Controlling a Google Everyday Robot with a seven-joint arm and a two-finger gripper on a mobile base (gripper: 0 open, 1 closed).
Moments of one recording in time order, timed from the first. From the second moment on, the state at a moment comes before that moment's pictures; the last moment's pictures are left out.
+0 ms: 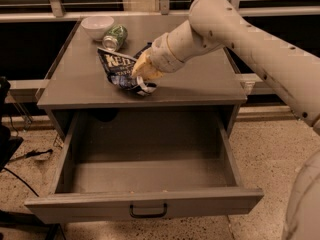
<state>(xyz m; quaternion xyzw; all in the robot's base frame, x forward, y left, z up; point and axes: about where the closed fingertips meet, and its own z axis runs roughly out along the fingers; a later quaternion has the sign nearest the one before) 0.670 0.048 0.868 -0.91 -0.01 -0.14 0.39</state>
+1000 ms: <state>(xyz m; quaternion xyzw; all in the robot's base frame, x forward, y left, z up) 0.670 0.051 0.897 -0.94 -0.06 -0.18 0.28</state>
